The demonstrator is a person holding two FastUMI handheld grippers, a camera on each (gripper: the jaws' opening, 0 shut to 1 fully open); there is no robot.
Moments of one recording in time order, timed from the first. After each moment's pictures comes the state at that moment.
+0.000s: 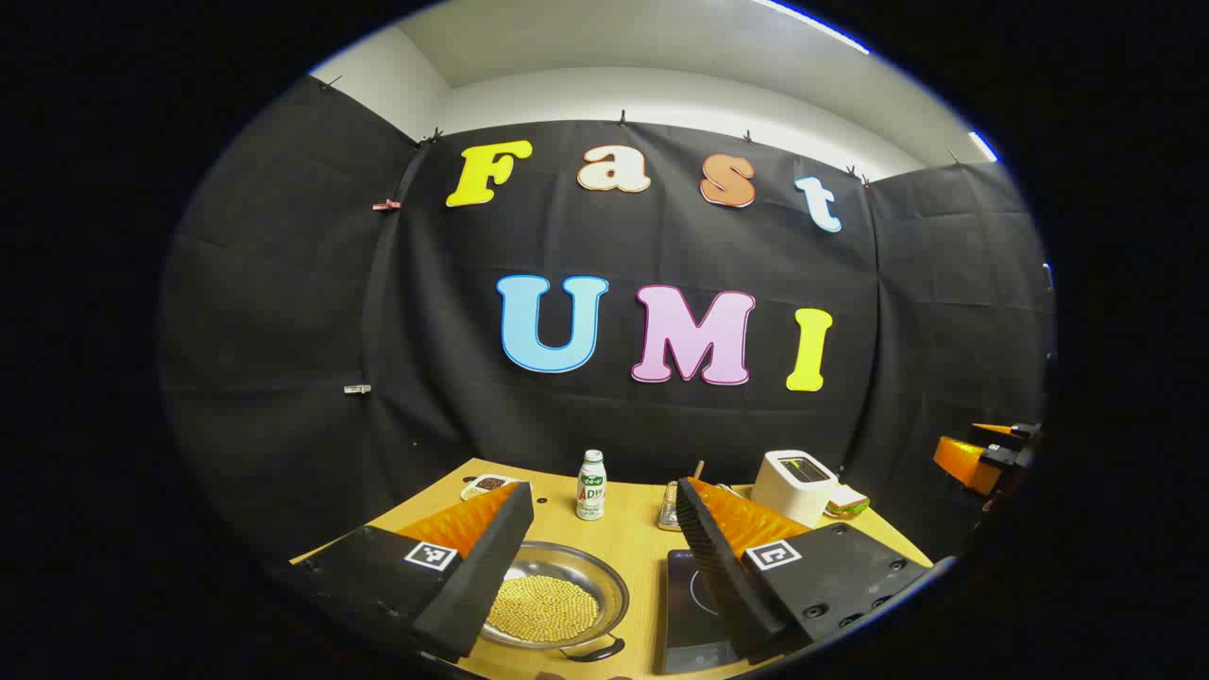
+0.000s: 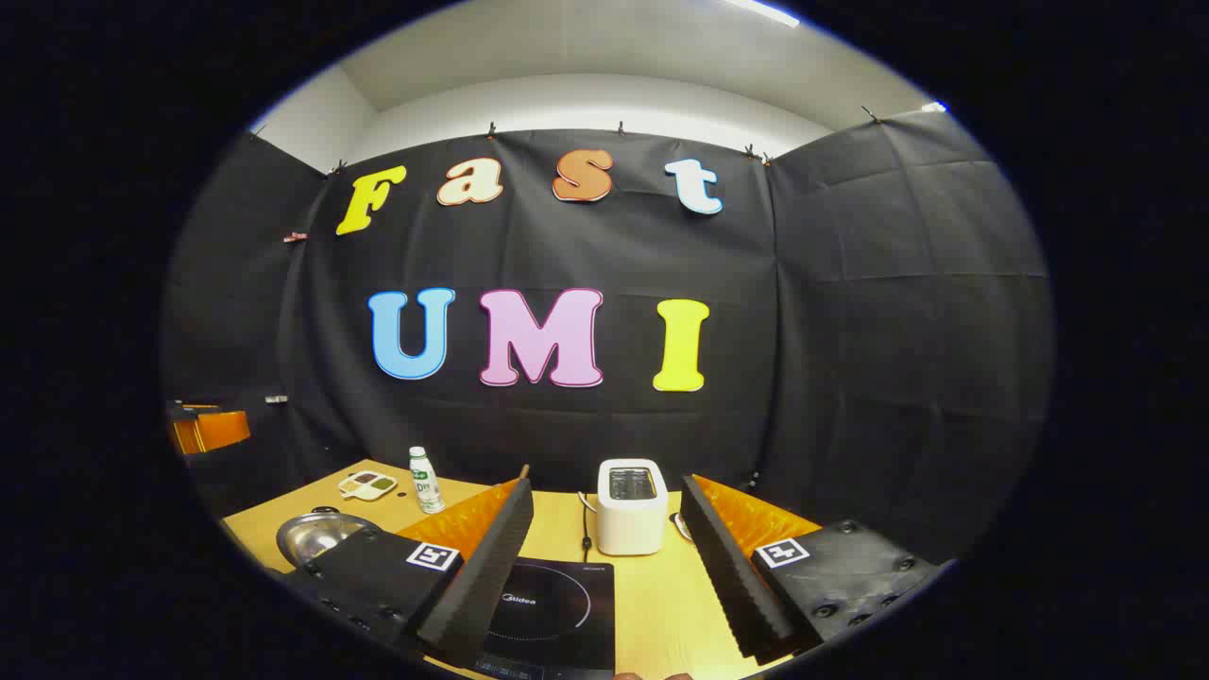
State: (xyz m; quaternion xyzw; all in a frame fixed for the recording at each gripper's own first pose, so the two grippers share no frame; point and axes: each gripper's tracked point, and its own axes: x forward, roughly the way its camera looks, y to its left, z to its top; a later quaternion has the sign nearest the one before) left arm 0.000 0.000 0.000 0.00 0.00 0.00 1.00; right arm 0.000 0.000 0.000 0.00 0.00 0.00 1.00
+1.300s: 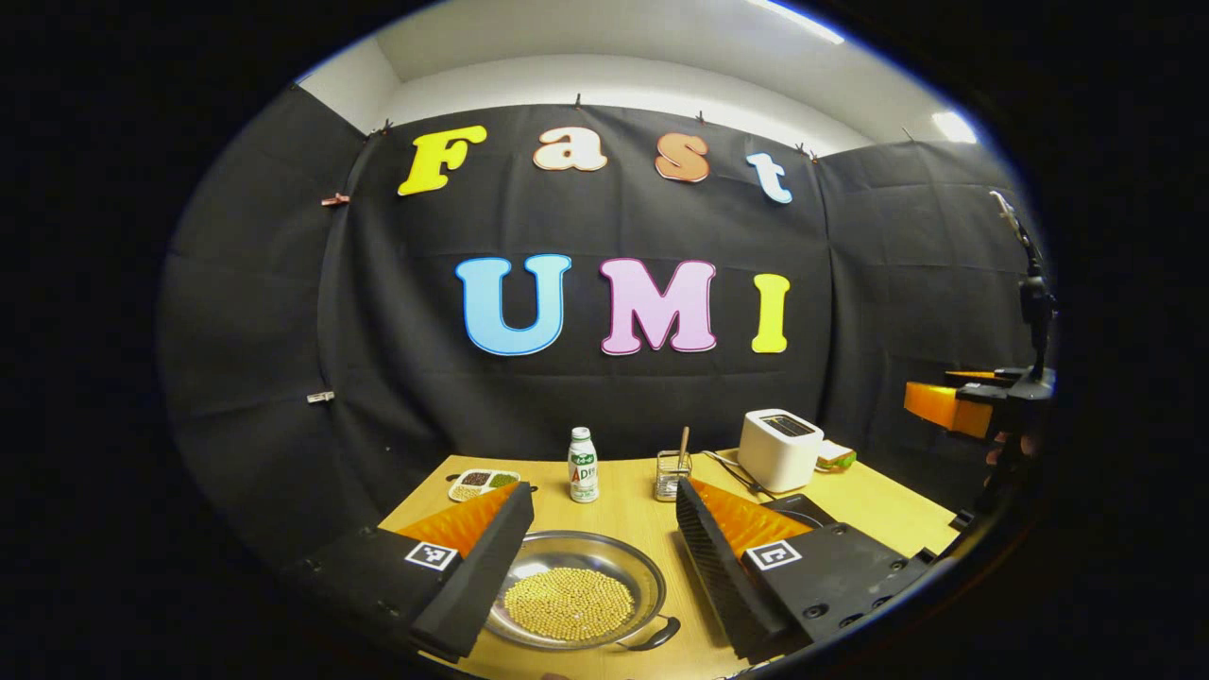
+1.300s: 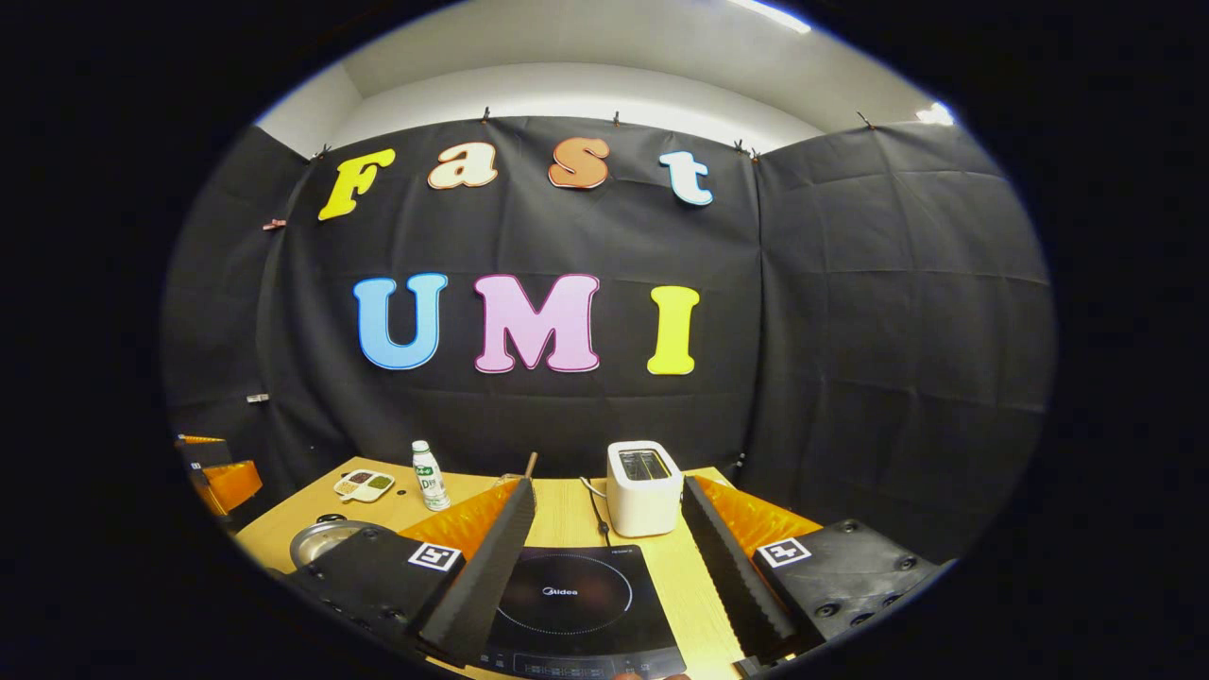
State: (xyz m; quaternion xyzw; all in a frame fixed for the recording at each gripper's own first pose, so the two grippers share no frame) left arm 0.000 0.042 -0.042 0.05 0.03 -0.11 0.99; right arm -0.023 0.065 -0.015 -0.01 0.02 -0.08 1.00
